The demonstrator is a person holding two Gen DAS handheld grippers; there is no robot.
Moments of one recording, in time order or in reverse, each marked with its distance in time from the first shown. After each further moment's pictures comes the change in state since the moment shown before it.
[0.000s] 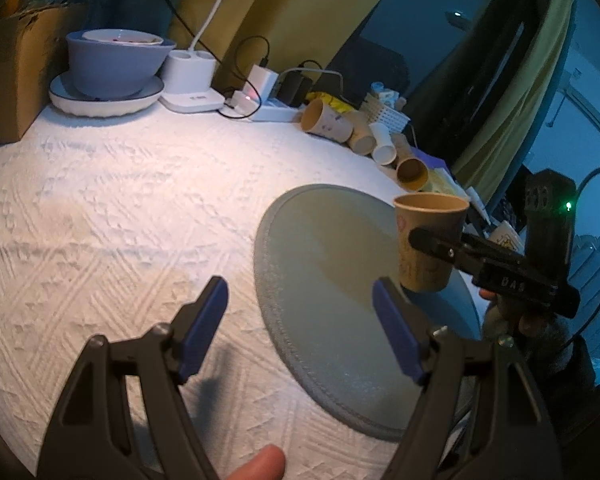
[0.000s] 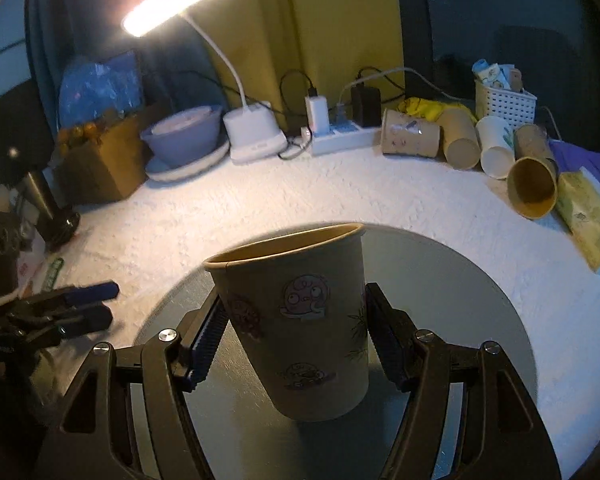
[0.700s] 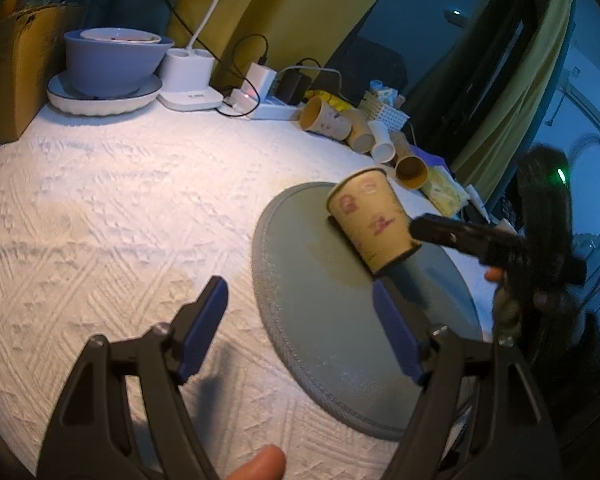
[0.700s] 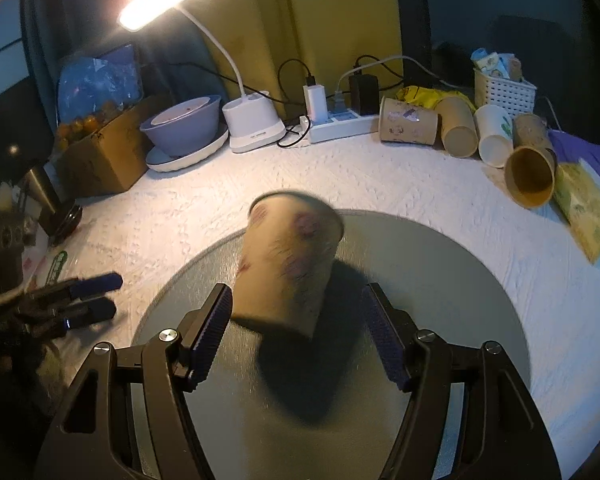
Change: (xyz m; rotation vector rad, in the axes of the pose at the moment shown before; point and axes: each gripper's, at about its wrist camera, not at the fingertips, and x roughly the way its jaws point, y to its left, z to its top) left arm 0.001 -0.002 0.001 -0.002 0.008 0.000; right arm 0.006 -0.004 0.018 0.008 0.111 0.037
